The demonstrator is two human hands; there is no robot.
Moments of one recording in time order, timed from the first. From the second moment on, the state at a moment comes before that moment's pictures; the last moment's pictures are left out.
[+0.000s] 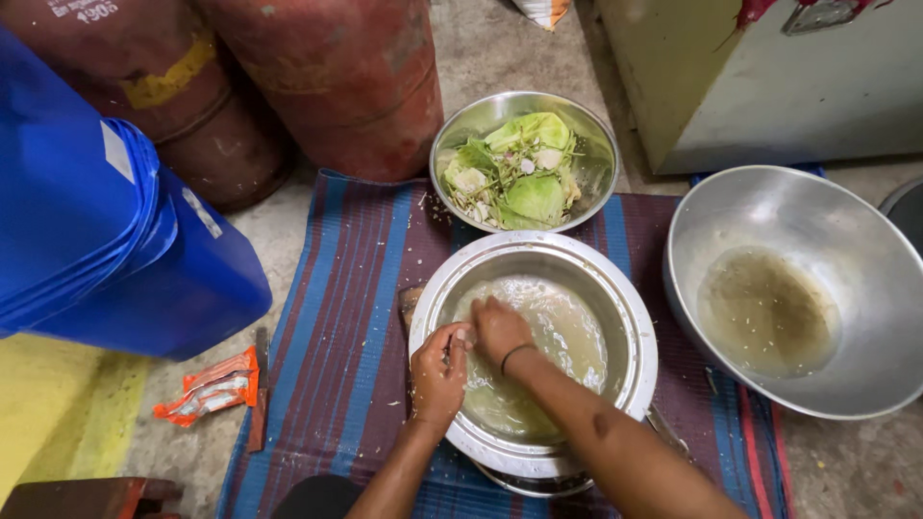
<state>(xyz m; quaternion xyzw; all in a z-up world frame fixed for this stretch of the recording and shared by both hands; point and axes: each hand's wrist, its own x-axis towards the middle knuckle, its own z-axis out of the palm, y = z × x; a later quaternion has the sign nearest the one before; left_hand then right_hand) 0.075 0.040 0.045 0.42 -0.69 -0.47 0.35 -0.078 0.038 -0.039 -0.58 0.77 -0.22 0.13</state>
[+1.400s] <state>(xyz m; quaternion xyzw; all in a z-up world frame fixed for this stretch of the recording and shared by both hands) 0.029 0.027 -0.041 0.45 -0.11 -0.86 0.20 -0.155 0.101 0.014 -0.46 0.84 -0.24 0.11</state>
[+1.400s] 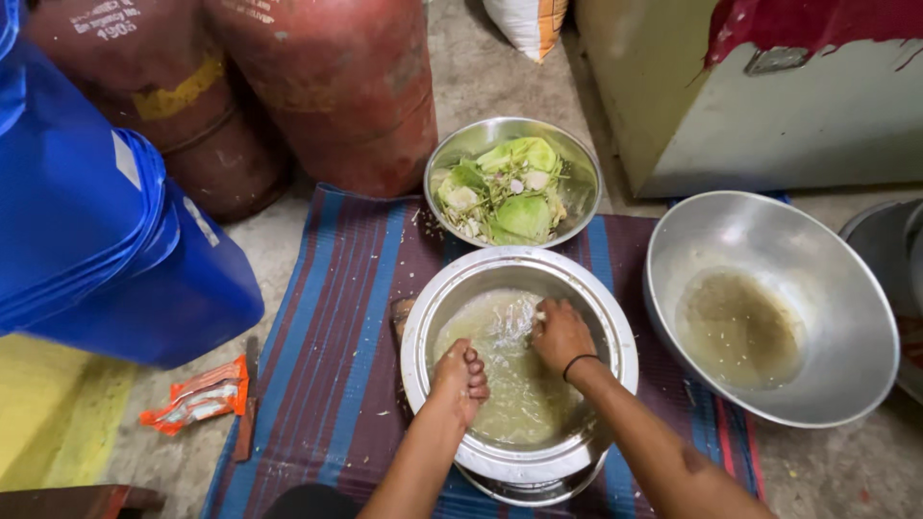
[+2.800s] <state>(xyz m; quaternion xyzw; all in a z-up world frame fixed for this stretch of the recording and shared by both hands) 0.014 0.021 -0.052 0.40 -0.13 -0.88 0.22 -0.071 0.127 0.120 -0.55 0.71 -0.36 0.23</state>
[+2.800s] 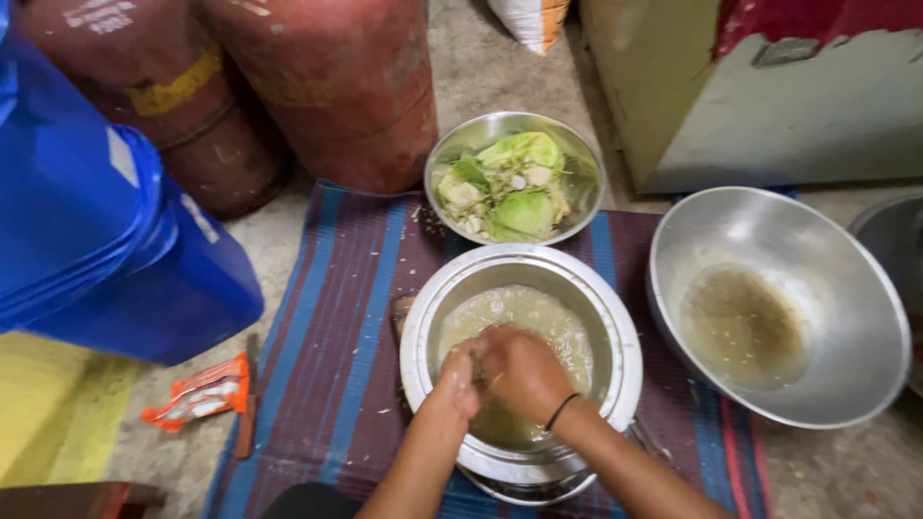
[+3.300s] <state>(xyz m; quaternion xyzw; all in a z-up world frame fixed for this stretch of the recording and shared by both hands) 0.032 0.022 -0.025 0.48 -0.24 -0.83 0.17 -0.104 0.145 0.029 -0.54 0.80 -0.04 0.26</state>
